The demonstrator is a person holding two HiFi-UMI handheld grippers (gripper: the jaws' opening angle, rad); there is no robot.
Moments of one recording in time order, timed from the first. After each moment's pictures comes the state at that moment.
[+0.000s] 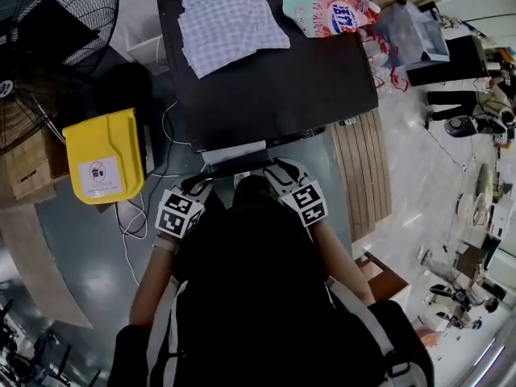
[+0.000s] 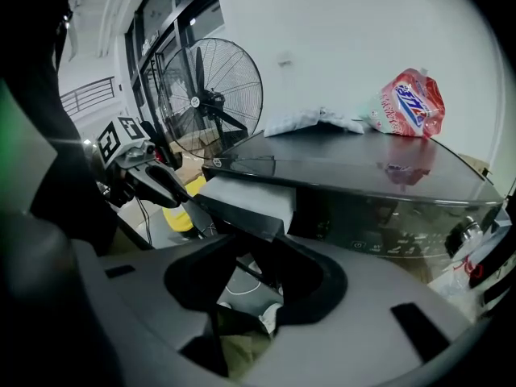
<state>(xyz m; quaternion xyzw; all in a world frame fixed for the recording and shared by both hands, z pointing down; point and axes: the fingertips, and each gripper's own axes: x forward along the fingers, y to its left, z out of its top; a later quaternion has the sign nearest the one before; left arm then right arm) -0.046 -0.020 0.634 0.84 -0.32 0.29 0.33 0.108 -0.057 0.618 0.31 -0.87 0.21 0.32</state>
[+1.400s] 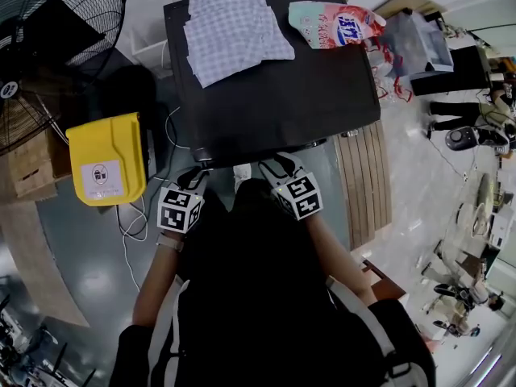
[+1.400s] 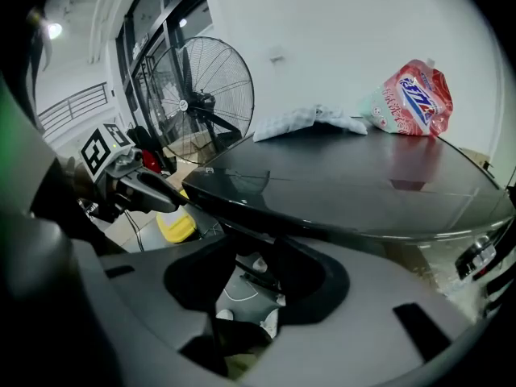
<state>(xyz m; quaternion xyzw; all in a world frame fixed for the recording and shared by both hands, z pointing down) -0.070 -0.067 0.628 0.80 -0.41 0.28 0.34 0.088 -0.105 0.616 0.32 -0.86 0.23 0.32</state>
